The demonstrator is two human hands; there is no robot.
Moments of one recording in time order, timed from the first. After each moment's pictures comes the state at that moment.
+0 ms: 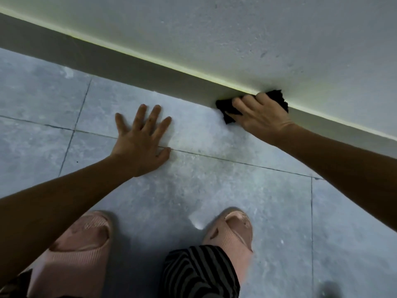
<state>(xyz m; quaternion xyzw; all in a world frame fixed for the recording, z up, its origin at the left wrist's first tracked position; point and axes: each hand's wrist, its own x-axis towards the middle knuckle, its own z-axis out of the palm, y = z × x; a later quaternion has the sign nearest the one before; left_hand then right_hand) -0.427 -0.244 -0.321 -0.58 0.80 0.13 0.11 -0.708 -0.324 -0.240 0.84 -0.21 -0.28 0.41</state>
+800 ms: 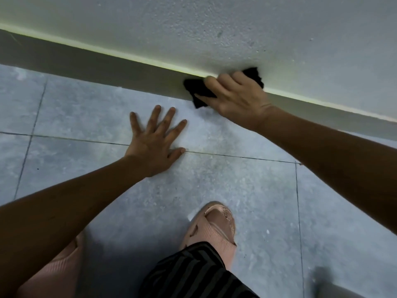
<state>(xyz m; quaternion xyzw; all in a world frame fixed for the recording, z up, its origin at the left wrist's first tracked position) -0.509 -0.255 -0.328 -0.53 0.84 0.12 0.08 -0.719 -0.339 -0.233 0.88 -0.24 -0.12 0.39</state>
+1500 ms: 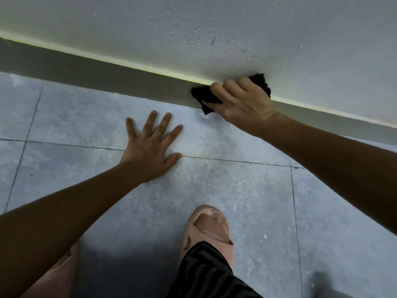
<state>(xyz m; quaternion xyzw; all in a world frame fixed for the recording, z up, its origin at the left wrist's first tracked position) -0.511 -0.254 -0.327 -0.53 0.84 0.12 0.07 -0.740 -0.332 -0.225 0.86 -0.26 -0.14 0.42</state>
